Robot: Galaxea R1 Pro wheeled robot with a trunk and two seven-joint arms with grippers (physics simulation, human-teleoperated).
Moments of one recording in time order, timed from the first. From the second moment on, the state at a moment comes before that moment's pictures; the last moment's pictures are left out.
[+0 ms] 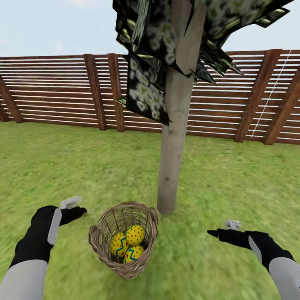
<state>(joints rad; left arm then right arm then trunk) -0.61 0.08 0.35 -1.14 0.12 0.96 0.03 -0.72 -0.28 -0.29 -0.37 0.14 0.38 0.68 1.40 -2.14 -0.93</state>
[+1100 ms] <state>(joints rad) -0.60 0.18 0.55 -1.04 0.27 1.01 -0.03 -0.51 -0.05 0.34 -1.40 0.23 1.01 0.66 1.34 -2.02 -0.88</state>
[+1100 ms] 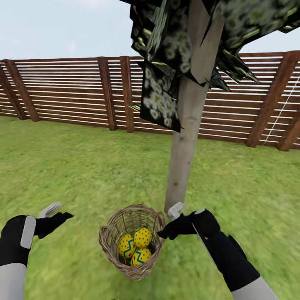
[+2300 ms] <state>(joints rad) -0.60 0.16 0.55 -1.04 0.27 1.00 -0.03 -0.55 0.15 0.31 -1.03 0.38 1.01 0.42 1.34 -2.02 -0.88</state>
